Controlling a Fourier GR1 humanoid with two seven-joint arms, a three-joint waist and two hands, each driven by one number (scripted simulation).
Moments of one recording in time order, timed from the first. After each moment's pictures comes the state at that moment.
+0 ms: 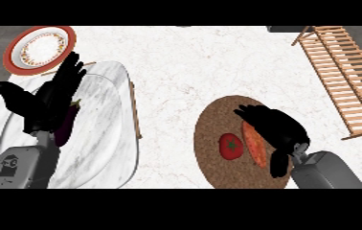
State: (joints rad) left arm -0.24 0.26 0.06 -1.51 0.16 0.03 0.21; right arm -0.25 -0.43 0.42 -1.58 0.82 0.60 0.22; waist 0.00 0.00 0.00
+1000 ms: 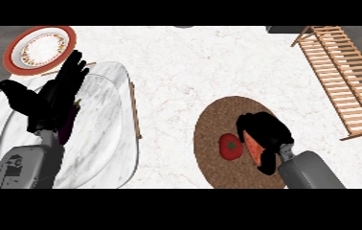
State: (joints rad) left arm -0.25 0.21 0.08 -1.53 0.11 0.02 0.24; right arm -0.25 -0.33 0.40 -1.35 1.05 0.40 -0.03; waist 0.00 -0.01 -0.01
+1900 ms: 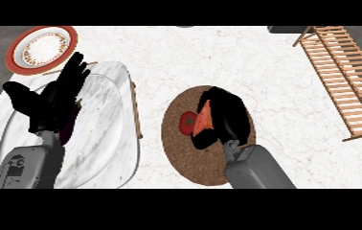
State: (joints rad) left arm -0.24 0.21 0.09 -1.51 0.11 0.01 0.22; right arm -0.37 -0.01 0.45 -1.49 0.93 -0.01 0.70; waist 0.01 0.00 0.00
